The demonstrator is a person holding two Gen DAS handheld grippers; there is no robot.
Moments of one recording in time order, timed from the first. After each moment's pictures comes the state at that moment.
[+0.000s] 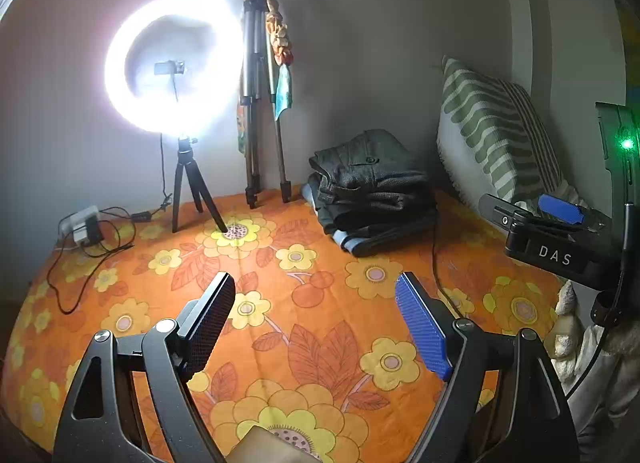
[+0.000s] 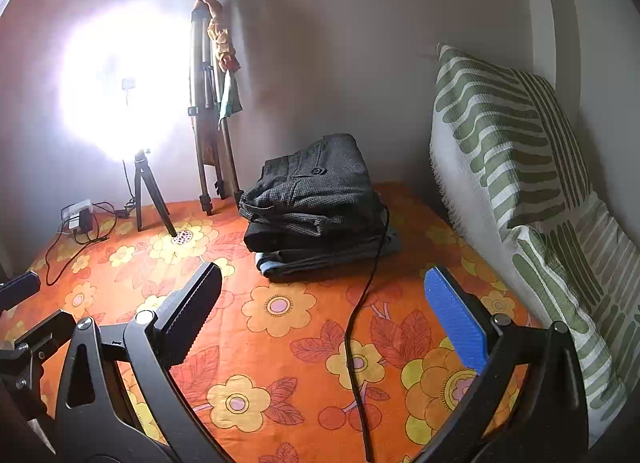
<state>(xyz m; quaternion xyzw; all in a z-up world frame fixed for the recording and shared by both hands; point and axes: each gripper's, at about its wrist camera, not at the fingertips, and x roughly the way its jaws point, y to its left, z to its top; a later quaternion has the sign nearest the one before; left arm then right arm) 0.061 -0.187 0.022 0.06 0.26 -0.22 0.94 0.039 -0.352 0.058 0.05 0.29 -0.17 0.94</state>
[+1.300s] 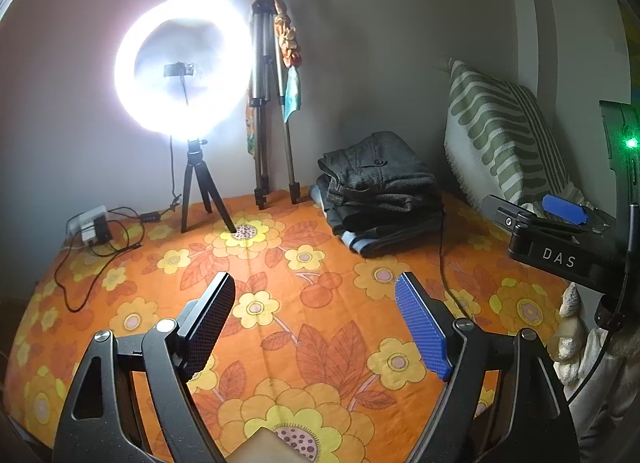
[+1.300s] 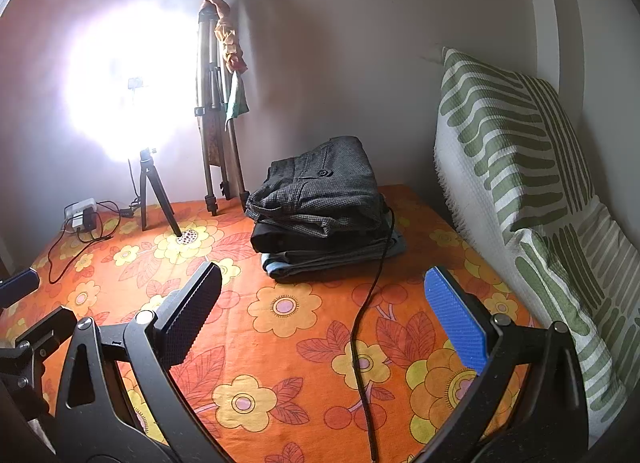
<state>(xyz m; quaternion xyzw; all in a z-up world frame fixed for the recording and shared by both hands) 0.063 -0.179 0.024 0.06 0.26 -0.21 0.94 0.041 -0.346 0.062 0.04 0.29 -0.17 0.94</state>
